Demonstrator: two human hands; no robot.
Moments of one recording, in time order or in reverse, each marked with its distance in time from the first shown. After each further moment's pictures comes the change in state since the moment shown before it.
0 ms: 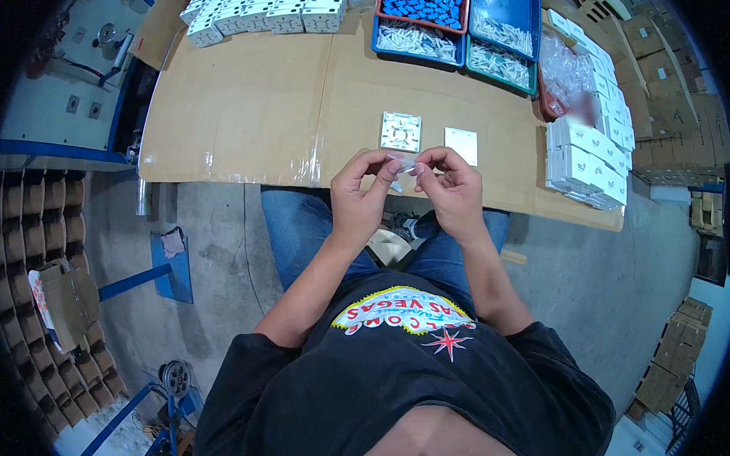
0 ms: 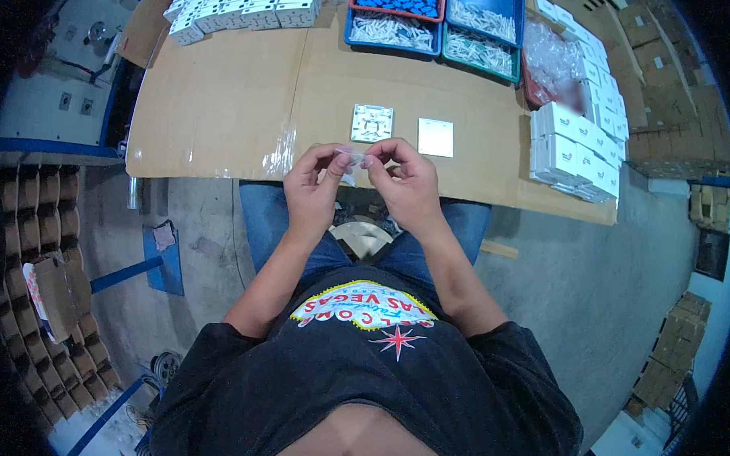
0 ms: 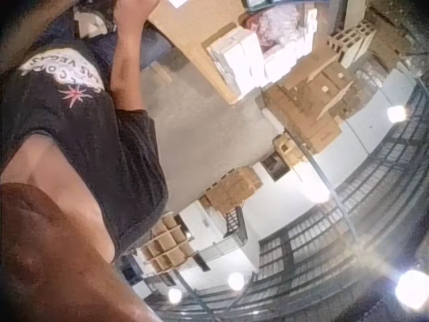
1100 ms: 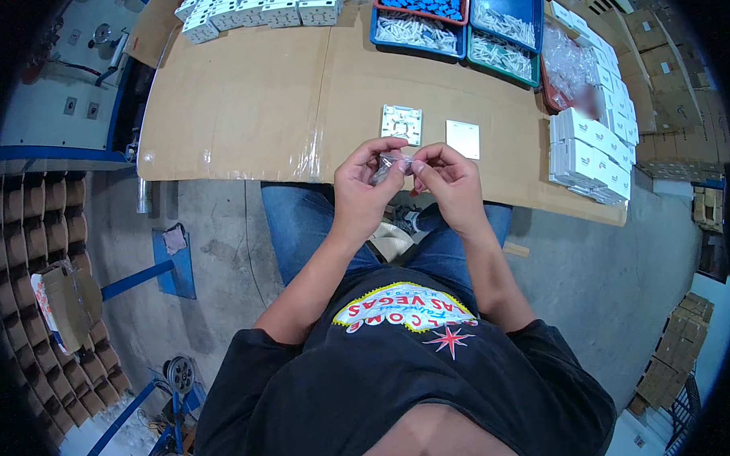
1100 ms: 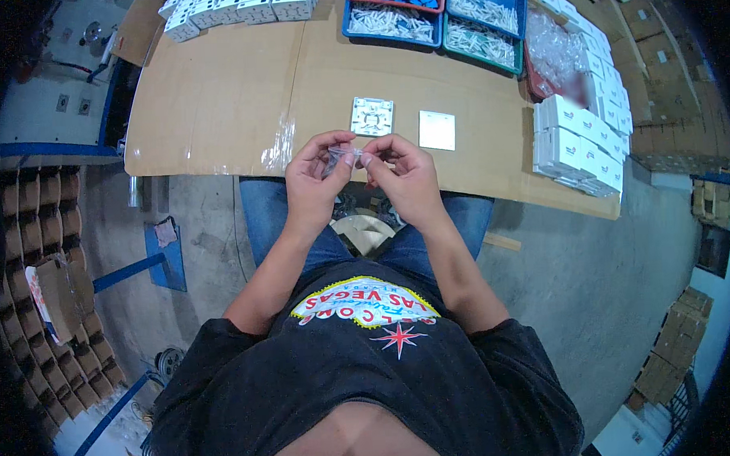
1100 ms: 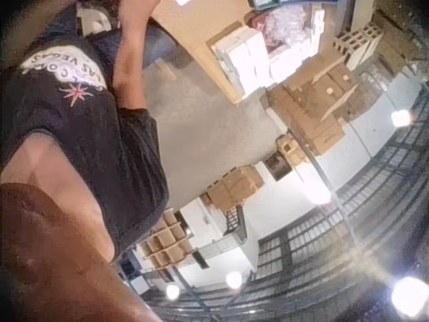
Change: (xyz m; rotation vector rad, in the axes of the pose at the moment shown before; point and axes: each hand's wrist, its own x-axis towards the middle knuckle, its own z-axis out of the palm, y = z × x) left_hand 0.004 0.015 0.007 -0.224 -0.063 -0.165; right_hand 0.004 0.003 -0.005 0.142 -0.076 0.176
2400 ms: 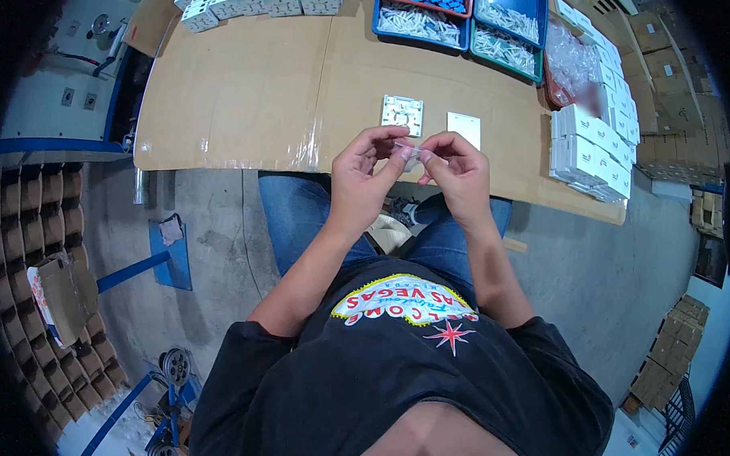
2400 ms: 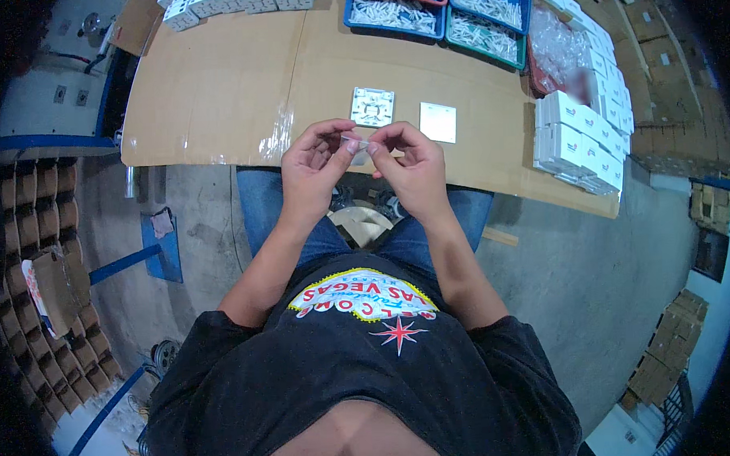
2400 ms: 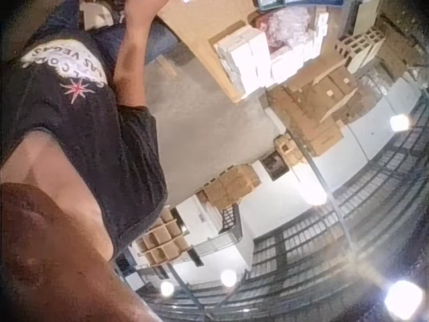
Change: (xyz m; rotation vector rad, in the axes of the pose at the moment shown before) left_hand 0.001 0.004 0.000 -0.010 -0.022 0.019; right_hand -0.002 -0.005 0.000 -0.031 0.056 -0.105
